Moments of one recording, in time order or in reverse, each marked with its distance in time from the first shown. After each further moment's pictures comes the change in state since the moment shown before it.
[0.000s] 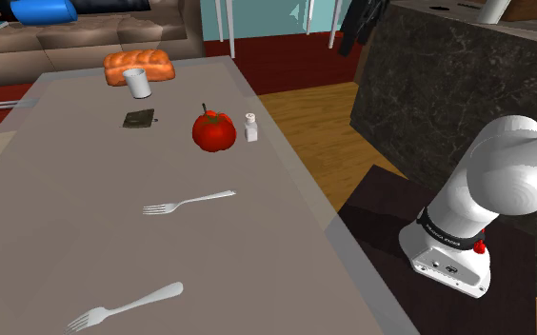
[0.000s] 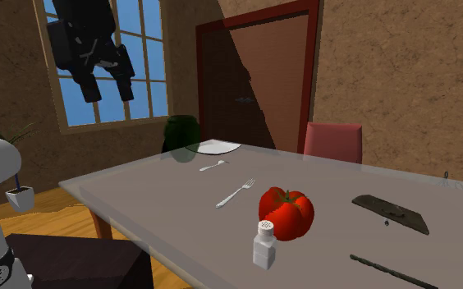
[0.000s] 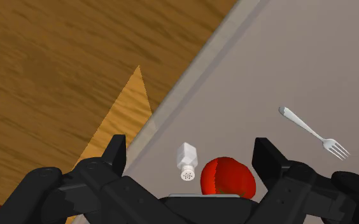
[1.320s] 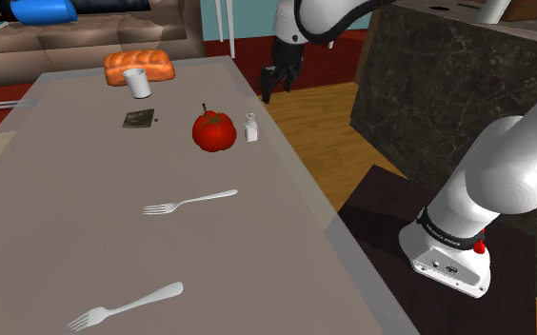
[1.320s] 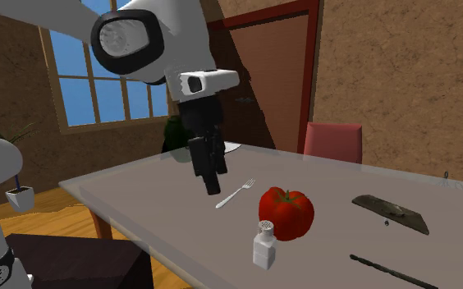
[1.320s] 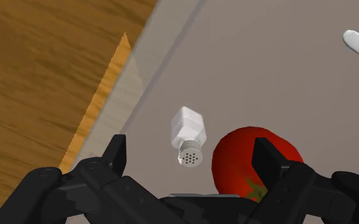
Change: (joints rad) arm -0.039 0.559 0.071 0.022 -0.026 0.561 0.111
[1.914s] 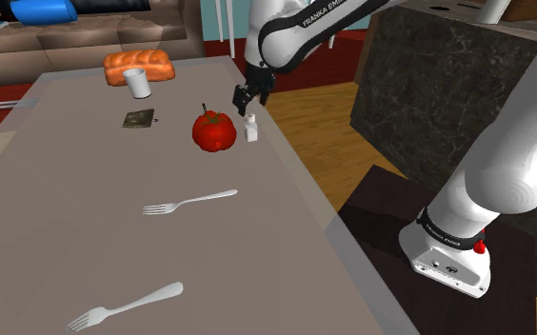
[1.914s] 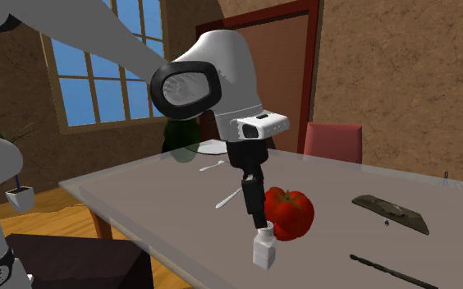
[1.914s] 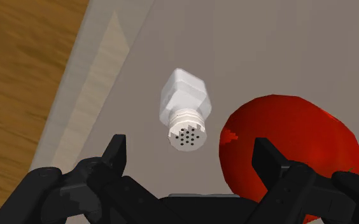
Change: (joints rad) arm -0.009 0.321 0.016 0.171 -0.072 0.157 0.082
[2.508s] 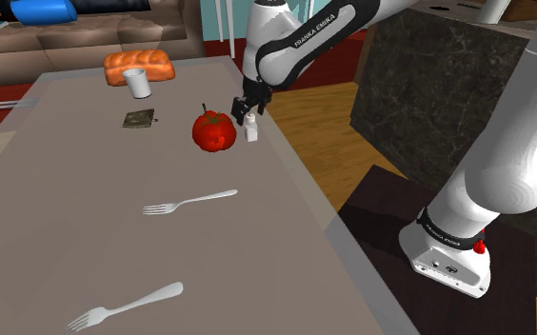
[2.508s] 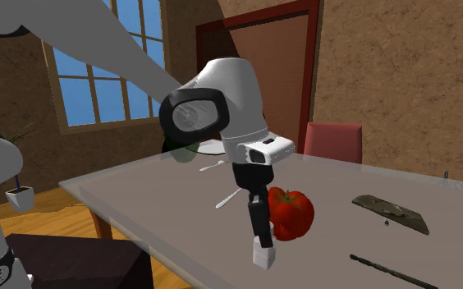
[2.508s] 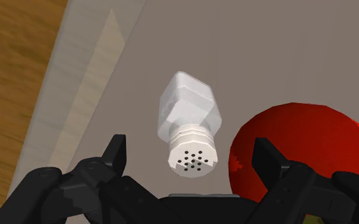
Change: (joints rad) arm 0.002 0.088 -0.006 0.002 -0.028 0.086 0.020
